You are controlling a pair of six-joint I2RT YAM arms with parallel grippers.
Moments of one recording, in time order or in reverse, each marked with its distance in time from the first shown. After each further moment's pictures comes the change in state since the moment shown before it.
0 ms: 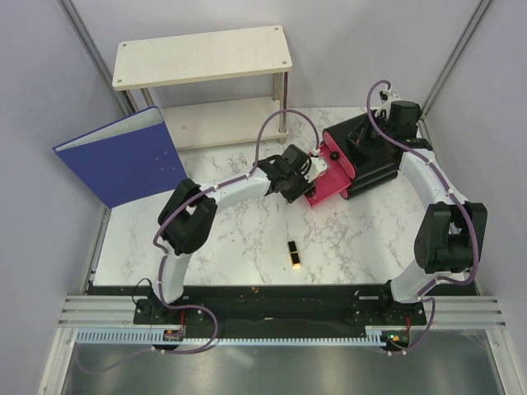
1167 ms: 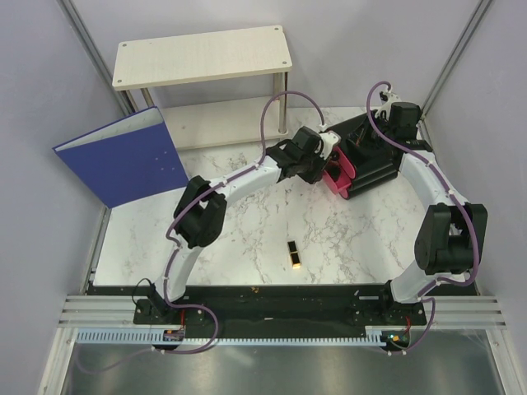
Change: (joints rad) left arm 0.005 0.145 0.307 0.003 0.080 -0.252; right arm 0.000 -0.010 -0.020 0.022 -0.003 0.000
